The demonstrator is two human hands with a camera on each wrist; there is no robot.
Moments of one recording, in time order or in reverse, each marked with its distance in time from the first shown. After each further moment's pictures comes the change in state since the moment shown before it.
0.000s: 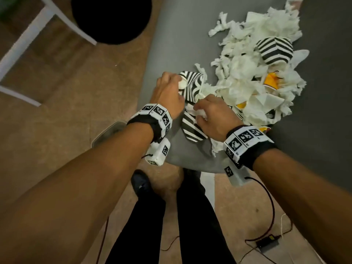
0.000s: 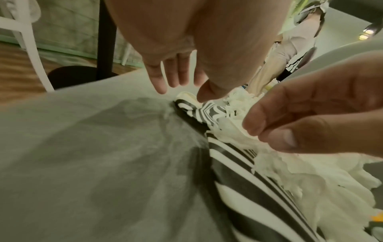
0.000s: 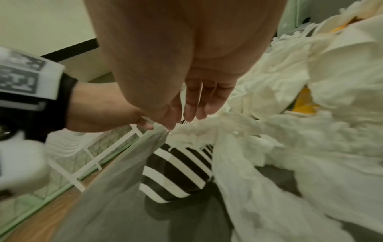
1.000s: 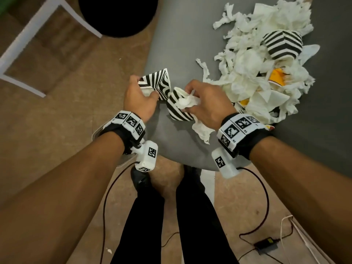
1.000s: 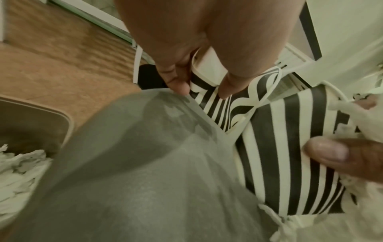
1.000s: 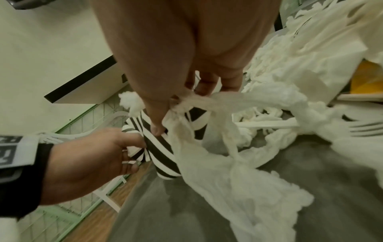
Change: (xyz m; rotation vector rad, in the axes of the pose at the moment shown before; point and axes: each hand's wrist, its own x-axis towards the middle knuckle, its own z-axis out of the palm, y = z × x) left_hand -0.034 -0.044 -0.015 -0.374 0.315 -0.419; right_hand 0.017 -0.014 -0.011 0.213 0.062 -0.092
